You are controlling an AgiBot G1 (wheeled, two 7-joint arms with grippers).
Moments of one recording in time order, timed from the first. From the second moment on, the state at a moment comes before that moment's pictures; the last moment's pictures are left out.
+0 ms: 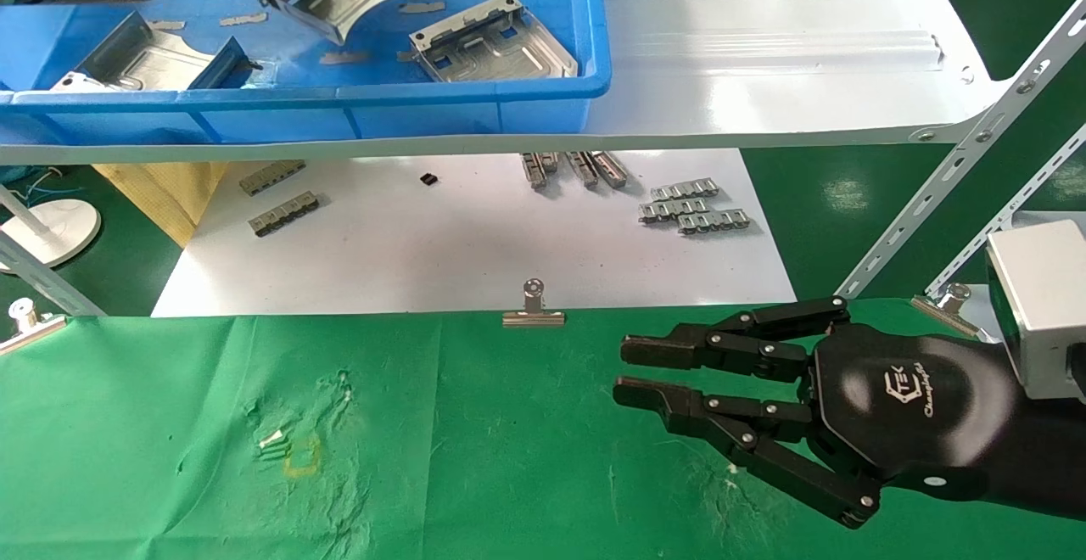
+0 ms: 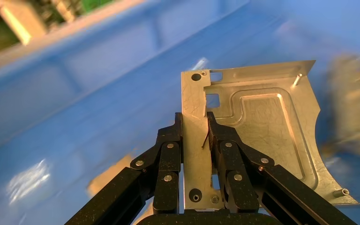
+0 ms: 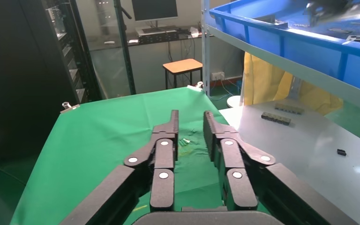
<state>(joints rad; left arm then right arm) -2.17 1.10 0.55 -0.05 1.47 1.12 -0.08 1.09 -0.57 -0.37 1.24 -0.65 -1.44 0.11</state>
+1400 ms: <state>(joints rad) -1.78 0.76 0.93 -0.60 1.17 1.58 0.48 1.09 -0.57 -0.37 1.24 -0.65 -1.44 0.11</state>
